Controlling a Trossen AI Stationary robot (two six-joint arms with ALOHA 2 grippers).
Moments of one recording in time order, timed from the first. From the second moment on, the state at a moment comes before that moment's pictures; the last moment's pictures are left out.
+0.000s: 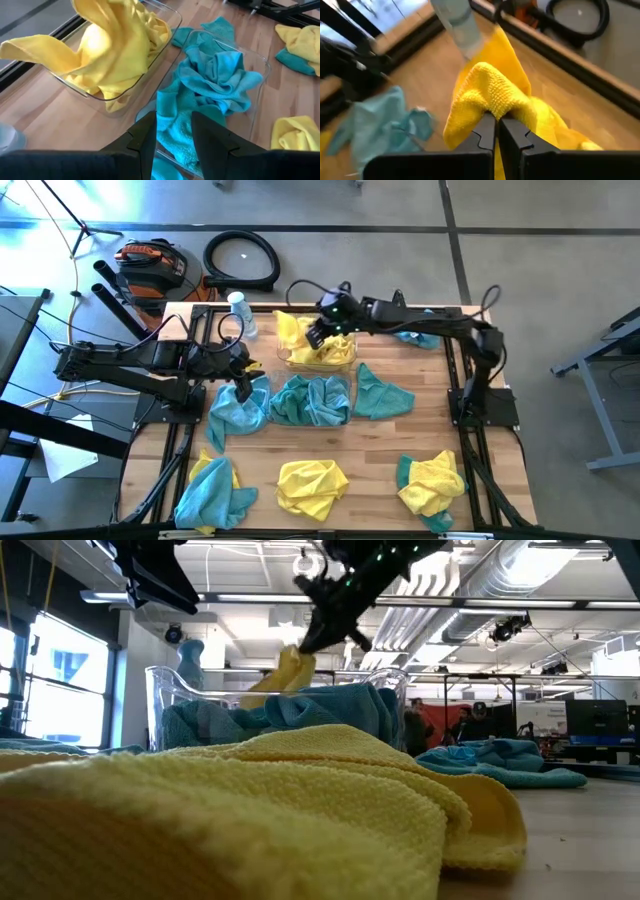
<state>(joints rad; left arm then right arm) -0.03 0.87 0.85 -0.68 -0.31 -0.41 -0.33 1.86 1.61 -0.44 0.05 0.42</state>
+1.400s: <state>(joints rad) -0.03 0.87 0.85 -0.69 -0.33 -0.42 -0.37 2.04 1.61 -0.44 -0.08 0.50</state>
